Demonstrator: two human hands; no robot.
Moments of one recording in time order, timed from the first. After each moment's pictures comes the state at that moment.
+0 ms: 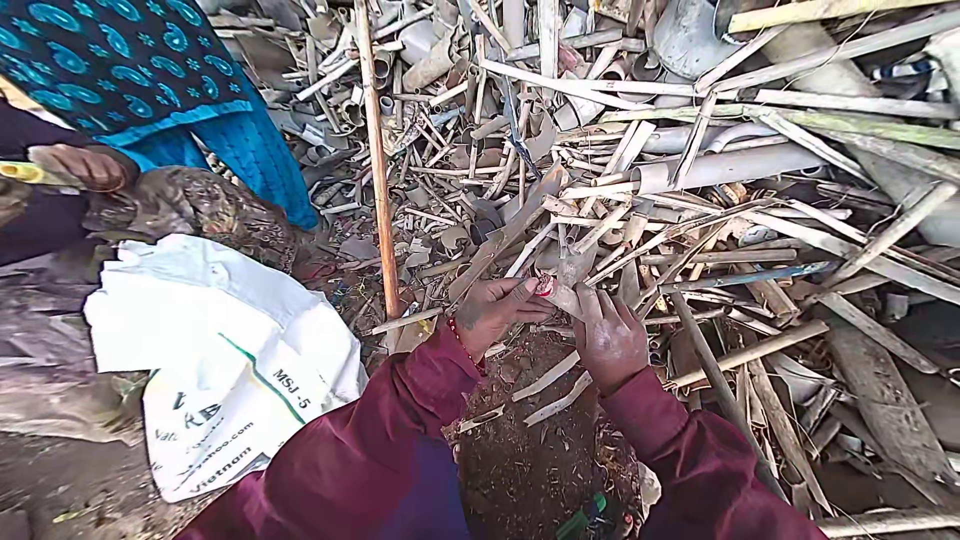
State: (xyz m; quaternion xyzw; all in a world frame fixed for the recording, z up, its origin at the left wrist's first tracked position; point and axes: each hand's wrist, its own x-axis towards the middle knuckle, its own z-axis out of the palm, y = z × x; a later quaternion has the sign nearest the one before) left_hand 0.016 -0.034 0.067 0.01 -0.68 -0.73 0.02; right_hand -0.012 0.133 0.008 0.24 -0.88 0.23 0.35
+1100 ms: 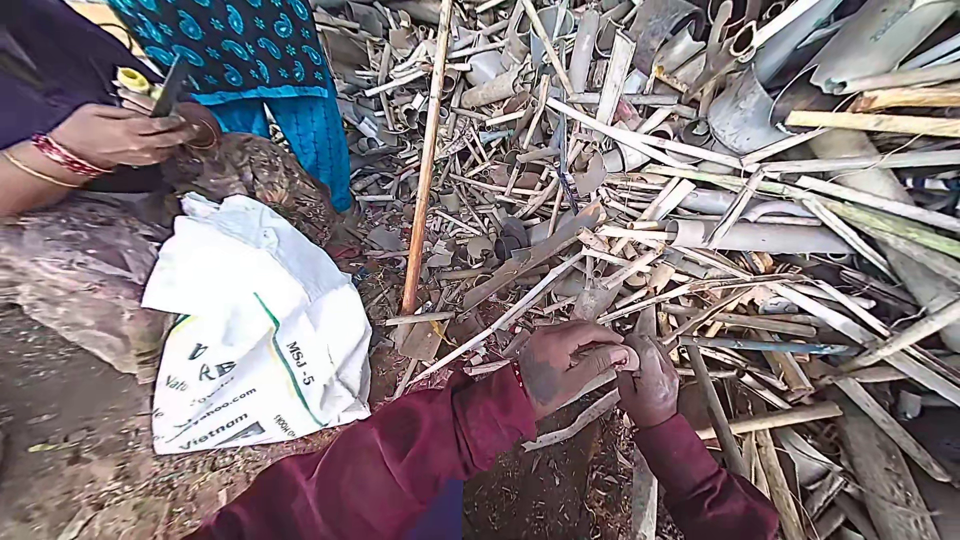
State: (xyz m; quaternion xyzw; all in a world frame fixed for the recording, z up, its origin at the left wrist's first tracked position) left_hand 0.042 -0.019 0.057 -0.21 -0.78 -0.53 0.25; right_hand -0.031 0.148 -0.018 0.34 -0.77 0.32 0.43
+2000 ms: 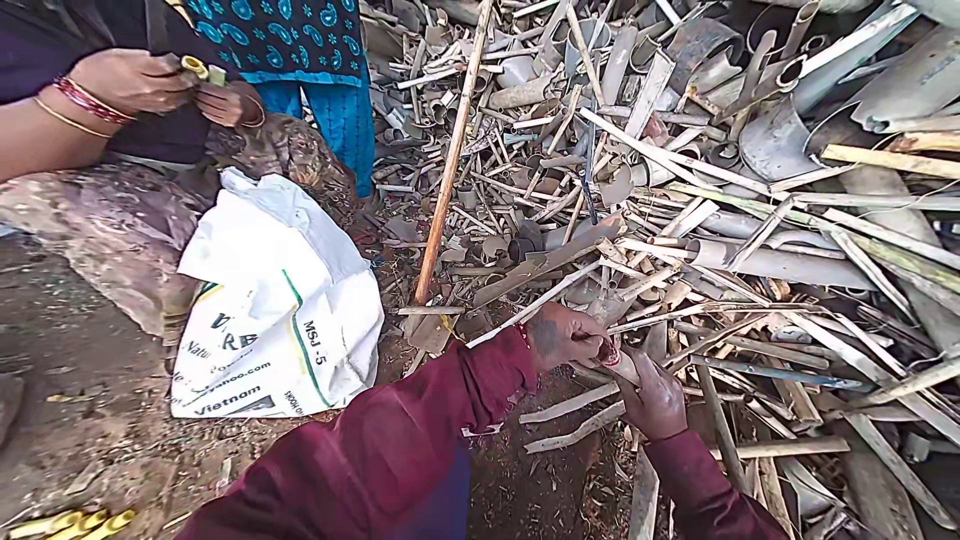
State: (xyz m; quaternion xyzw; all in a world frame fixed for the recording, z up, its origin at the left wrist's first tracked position) left_hand 0.033 -0.065 0.089 -0.11 -0.82 -0.56 -0.04; right_hand -0.024 0.145 -0.014 0.39 -0.82 0.29 0.31
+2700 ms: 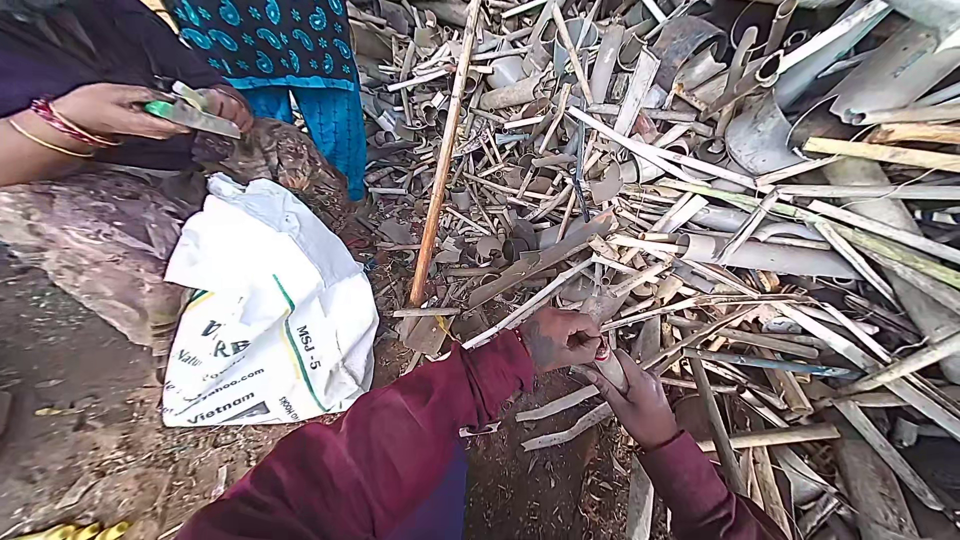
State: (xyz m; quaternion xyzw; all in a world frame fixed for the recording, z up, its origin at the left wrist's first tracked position) left_hand 0.022 -0.058 0.051 -0.25 -0.84 -0.44 0.20; right_hand 0.001 0.144 0.006 0.33 -0.87 0.36 0.10
